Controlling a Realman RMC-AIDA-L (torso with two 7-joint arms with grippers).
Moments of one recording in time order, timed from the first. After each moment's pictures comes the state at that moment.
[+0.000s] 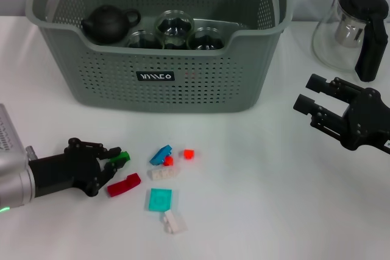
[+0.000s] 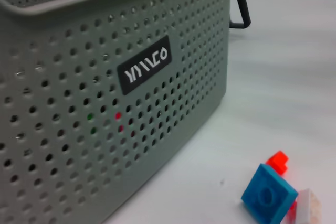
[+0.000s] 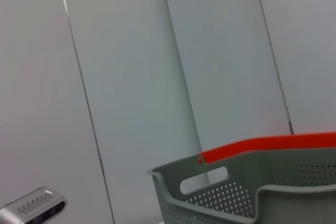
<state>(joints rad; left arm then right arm) -0.39 -2.17 0.44 0.61 2.23 1.33 -0.87 0.44 2.08 -0.49 -0.38 -1.79 -1.69 1.02</state>
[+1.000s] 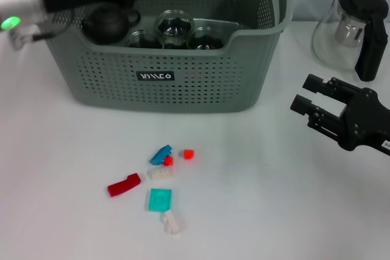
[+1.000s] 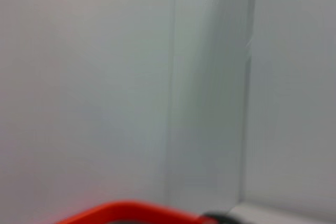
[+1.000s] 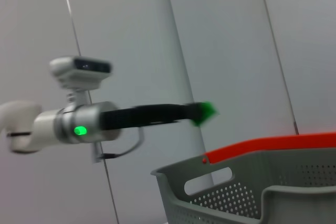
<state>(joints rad) -0.73 -2.09 0.50 0.86 1.94 1.51 -1.51 0.45 2.09 -0.50 -0.37 -1.79 -1.70 1.02</state>
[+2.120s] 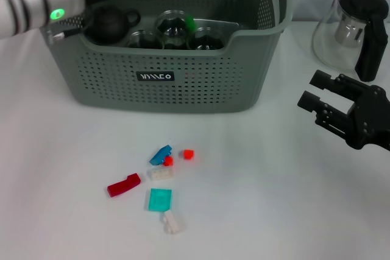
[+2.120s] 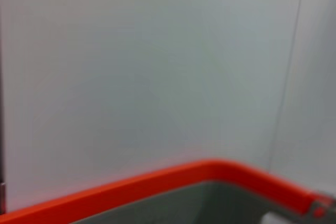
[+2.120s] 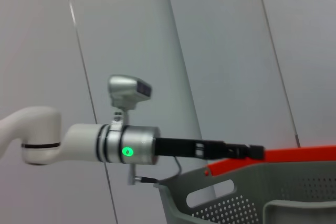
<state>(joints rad) -0.66 -2.15 0.83 0.93 1.86 1.02 -1.70 0.44 2.08 -0.47 -0.38 -1.79 -1.73 1.02</state>
